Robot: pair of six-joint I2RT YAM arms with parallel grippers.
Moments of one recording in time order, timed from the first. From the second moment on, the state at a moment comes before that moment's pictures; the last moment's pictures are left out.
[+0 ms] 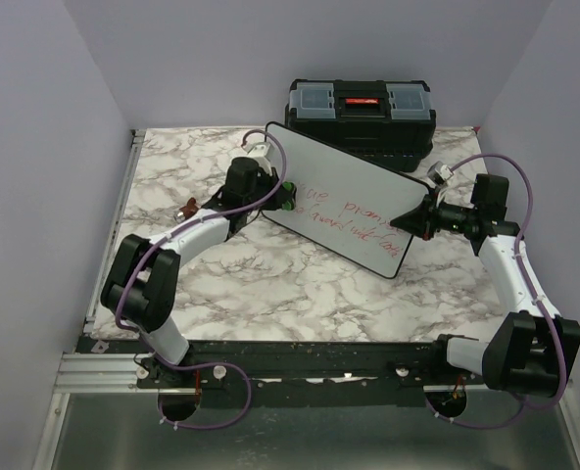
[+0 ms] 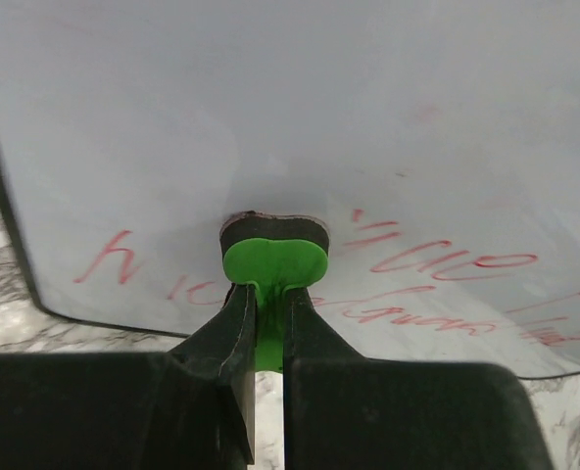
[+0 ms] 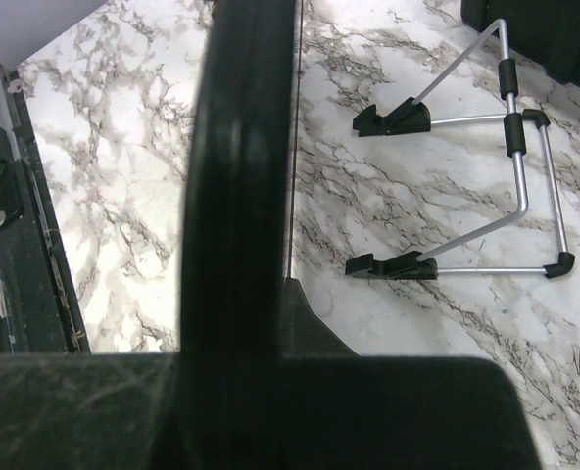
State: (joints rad) left arm -0.43 1.65 1.05 0.18 0.22 -0.46; right arm -0.15 1.22 0.88 -0.38 -1.17 -0.42
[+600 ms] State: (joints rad) left arm -0.44 1.66 1.01 0.22 0.27 -0.49; right arm -0.15 1.22 0.88 -0.38 -1.17 -0.43
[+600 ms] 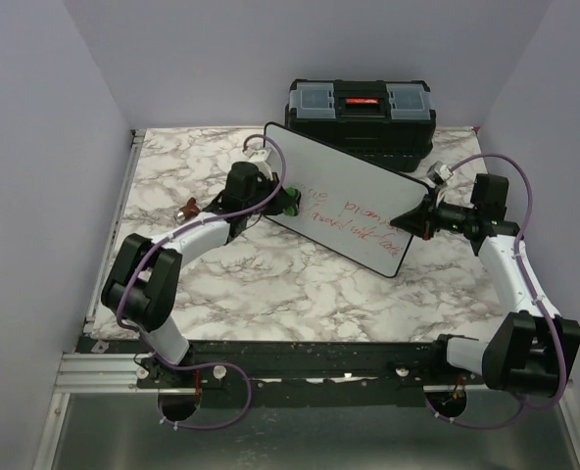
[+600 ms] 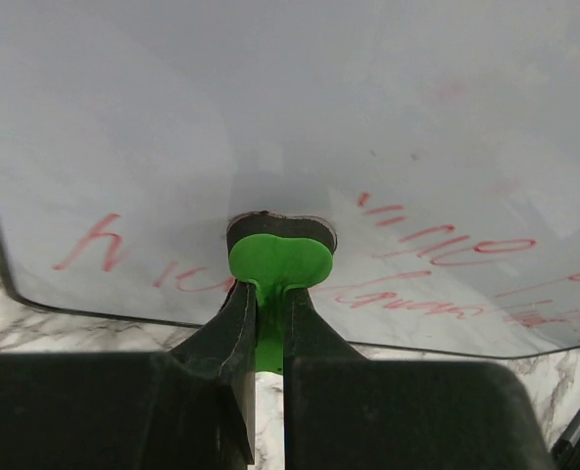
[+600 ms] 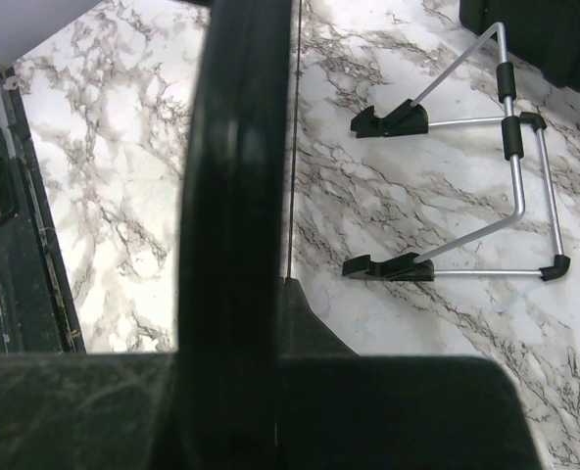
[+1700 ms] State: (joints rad) left arm -0.52 1.66 1.07 0.22 0.23 -0.47; right arm -0.15 1.22 0.88 -0.38 -1.17 -0.41
